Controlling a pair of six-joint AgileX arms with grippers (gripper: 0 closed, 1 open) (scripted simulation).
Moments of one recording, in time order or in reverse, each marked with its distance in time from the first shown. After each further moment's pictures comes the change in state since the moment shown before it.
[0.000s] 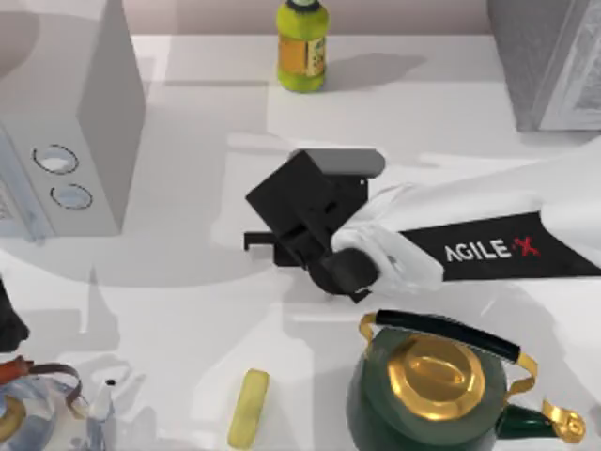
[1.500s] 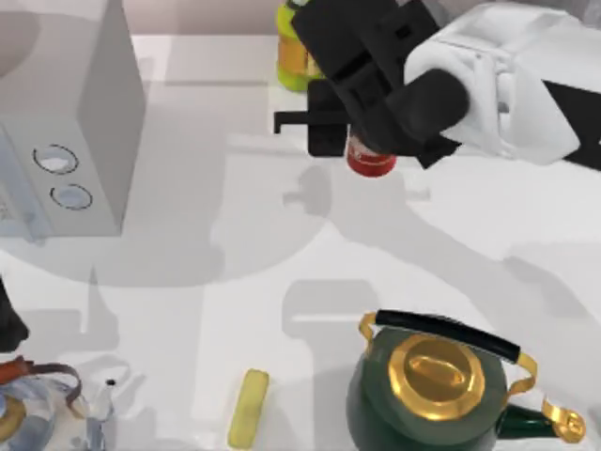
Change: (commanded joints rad) left arm 0.000 0.000 0.000 0.000 0.000 0.000; right arm -0.077 -0.292 0.237 -0.496 -0.059 -0.081
